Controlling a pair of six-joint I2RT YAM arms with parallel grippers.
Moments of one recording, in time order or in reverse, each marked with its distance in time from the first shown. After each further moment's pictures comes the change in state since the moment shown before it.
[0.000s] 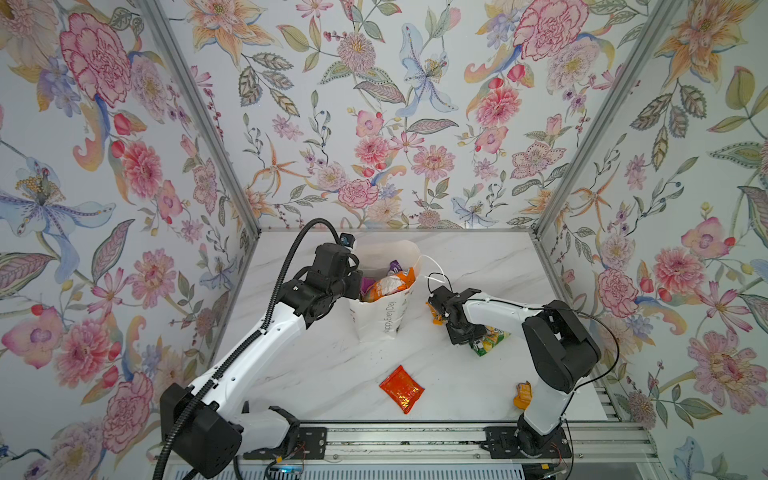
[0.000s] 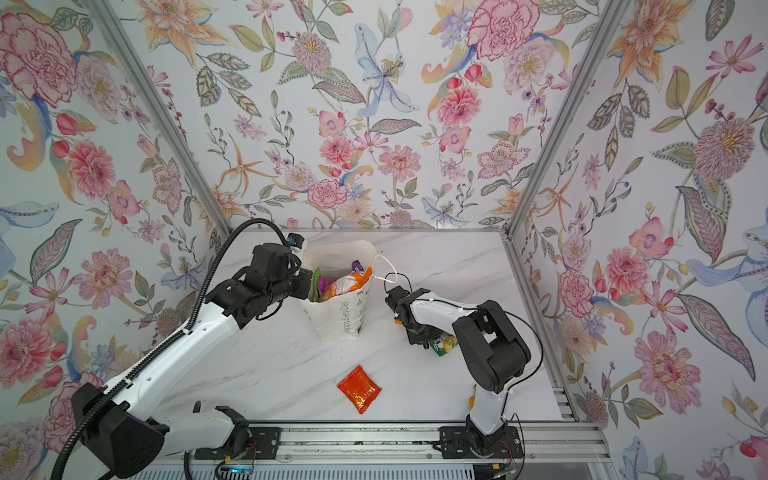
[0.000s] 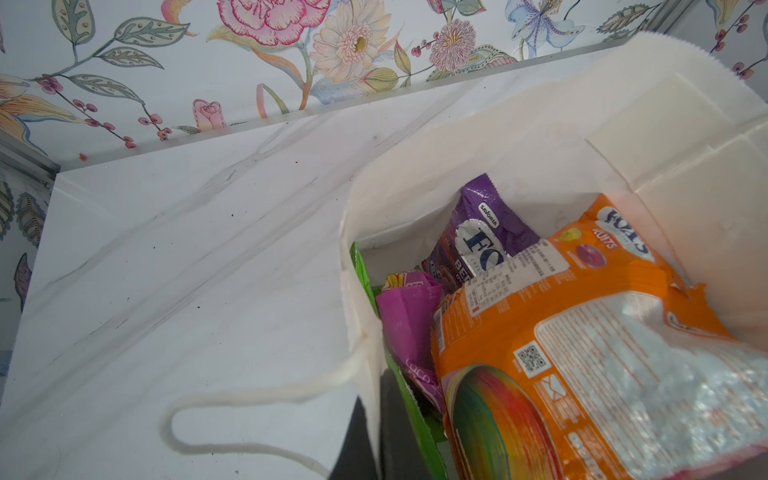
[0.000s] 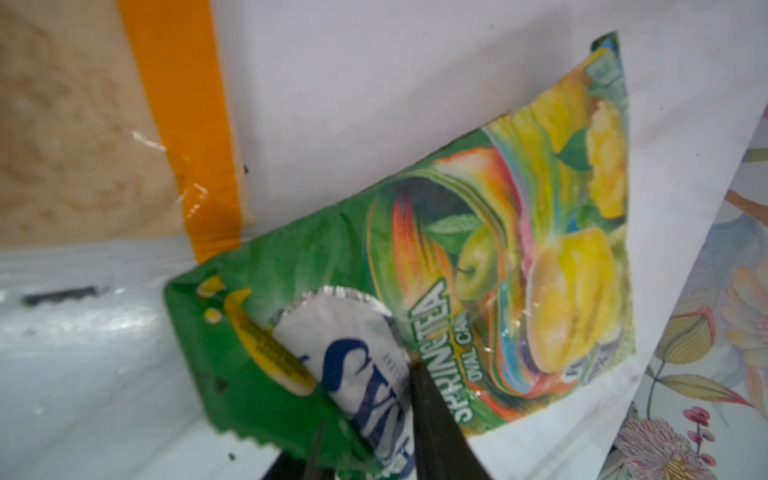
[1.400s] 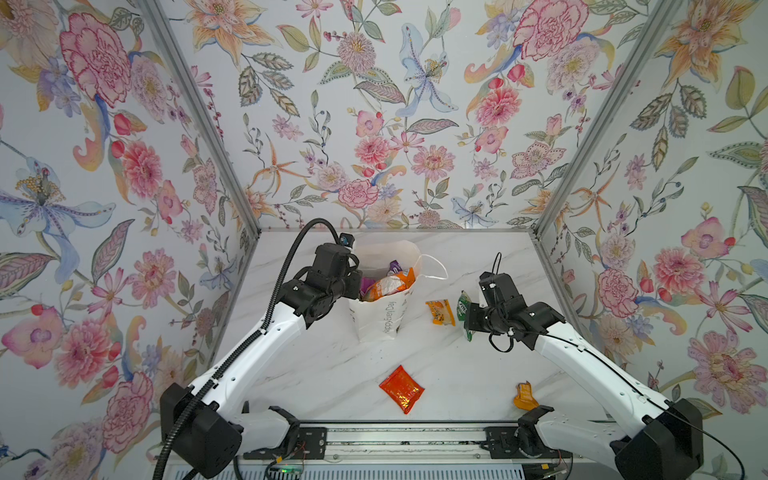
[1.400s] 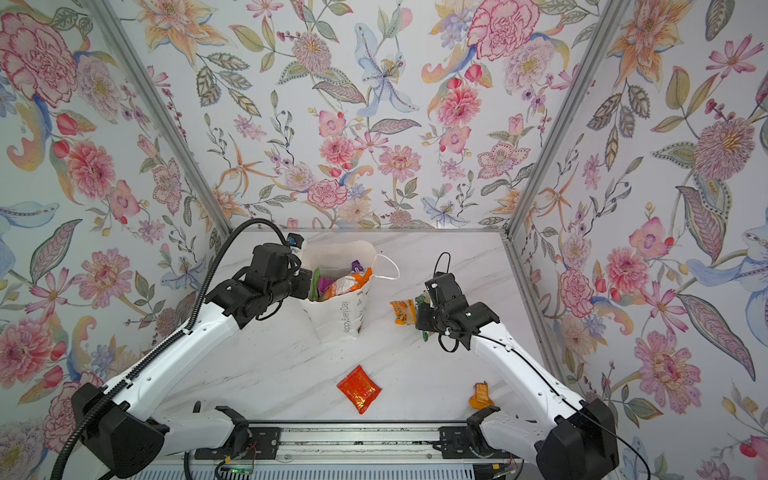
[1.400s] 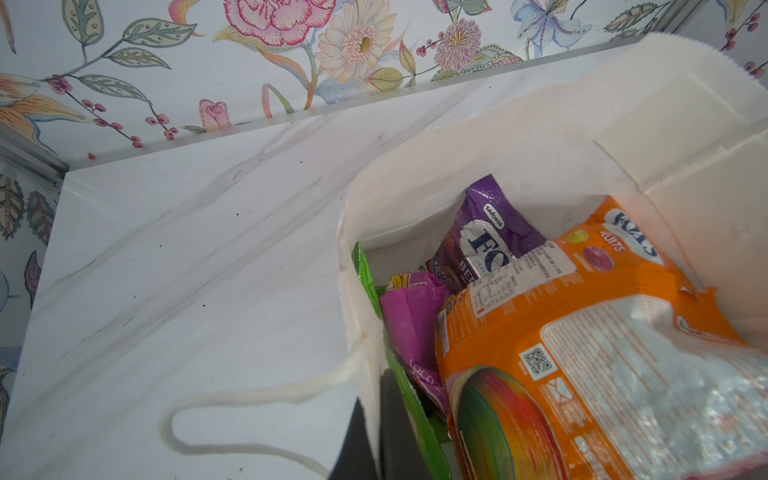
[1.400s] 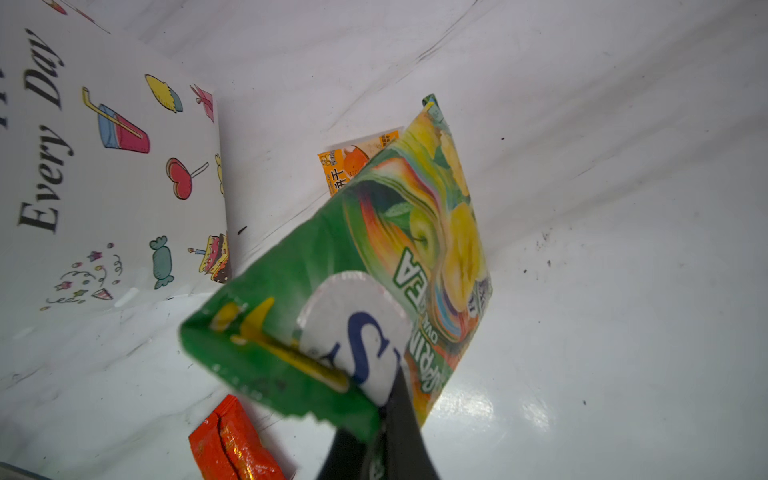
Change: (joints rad) left arm 0.000 0.000 0.000 -0.002 -0.014 0.000; right arm -0.132 -0.664 -0.159 0.182 -0.451 0.121
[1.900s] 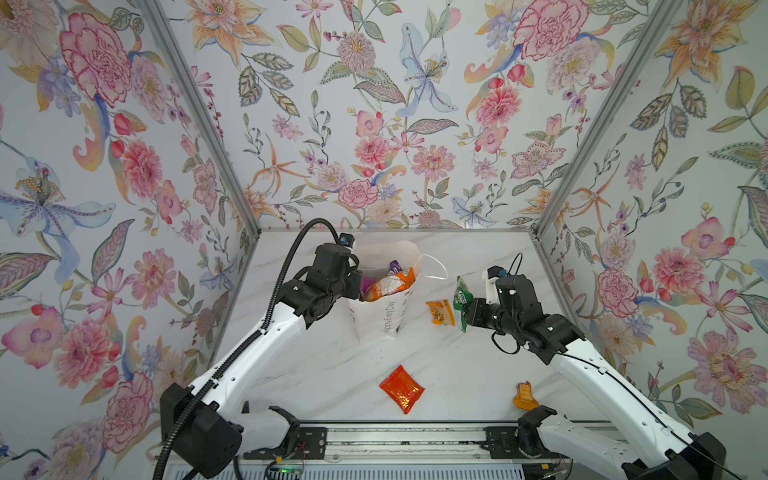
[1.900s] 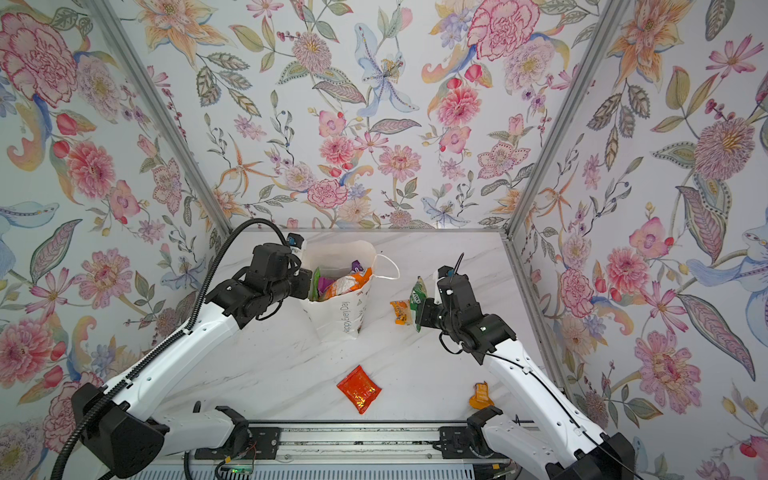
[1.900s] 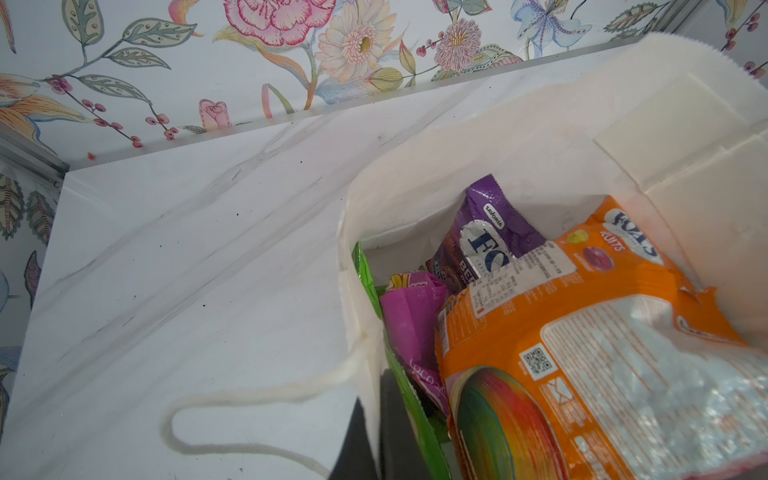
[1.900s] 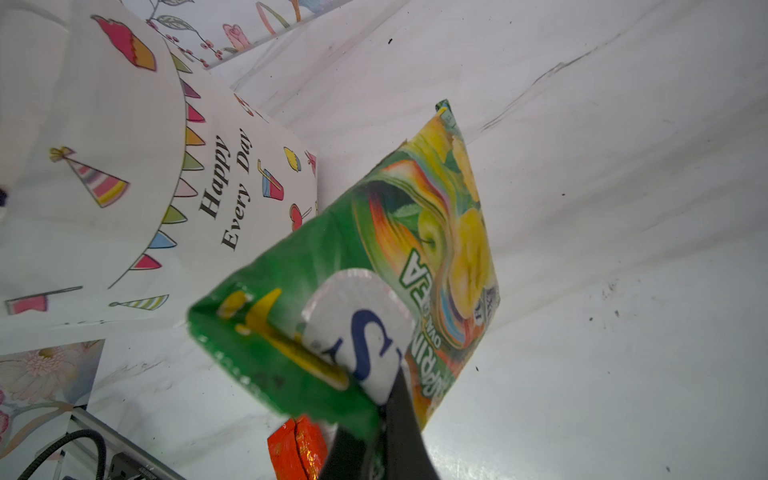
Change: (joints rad) left arm 0.000 0.000 0.000 0.000 0.000 0.000; right arm -0.010 -0.139 -0.027 0.132 -0.089 0.032
